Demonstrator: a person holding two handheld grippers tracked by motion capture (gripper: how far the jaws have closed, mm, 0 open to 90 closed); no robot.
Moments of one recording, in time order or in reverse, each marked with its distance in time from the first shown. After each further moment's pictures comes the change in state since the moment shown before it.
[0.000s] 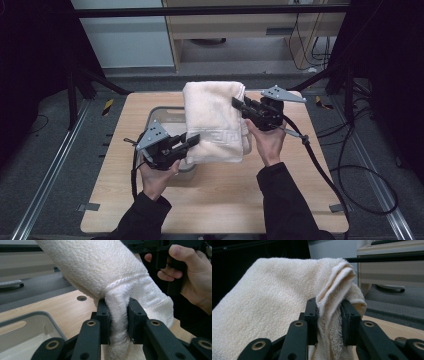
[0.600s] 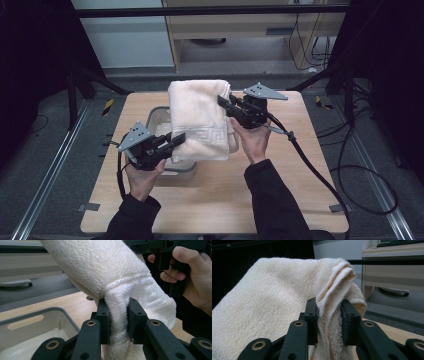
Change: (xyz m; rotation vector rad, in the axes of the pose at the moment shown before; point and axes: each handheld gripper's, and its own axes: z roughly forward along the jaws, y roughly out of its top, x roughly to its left) left arm 0.021 -0.004 -0.026 -0.023 0.042 -0.025; right arm 0.027 0.004 0.025 -0.002 0.013 -0.034
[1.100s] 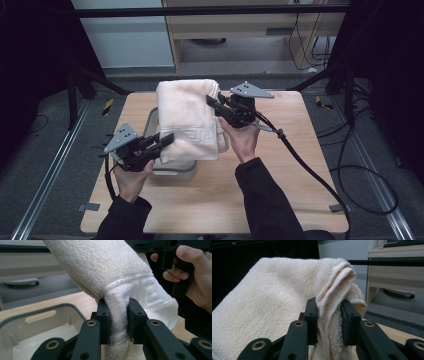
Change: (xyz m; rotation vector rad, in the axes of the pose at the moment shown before) left arm 0.015 -0.002 -0.021 0.002 0.035 -0.008; right arm 0.020 0.003 0.018 0.004 0.025 -0.019
